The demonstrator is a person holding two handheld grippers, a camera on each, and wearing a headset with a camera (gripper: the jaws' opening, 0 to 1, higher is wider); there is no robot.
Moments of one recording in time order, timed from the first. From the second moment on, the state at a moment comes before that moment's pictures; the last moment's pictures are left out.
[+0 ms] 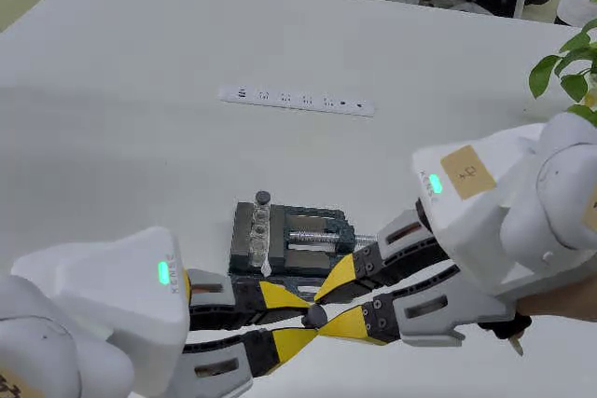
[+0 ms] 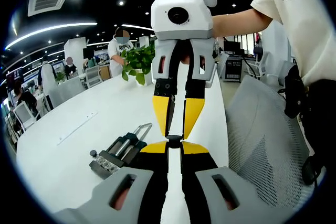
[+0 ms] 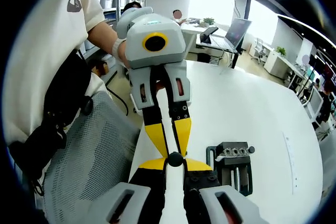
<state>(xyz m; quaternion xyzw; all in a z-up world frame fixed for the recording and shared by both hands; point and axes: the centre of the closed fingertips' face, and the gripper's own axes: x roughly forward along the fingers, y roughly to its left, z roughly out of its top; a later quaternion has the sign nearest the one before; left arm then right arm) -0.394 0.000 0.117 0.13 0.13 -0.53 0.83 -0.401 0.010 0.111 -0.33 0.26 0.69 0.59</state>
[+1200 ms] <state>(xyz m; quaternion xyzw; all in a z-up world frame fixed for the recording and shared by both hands) -0.391 0.008 0.099 0.09 0.16 -0.50 0.85 -0.400 0.006 0.094 -0.33 0.30 0.68 0.59</state>
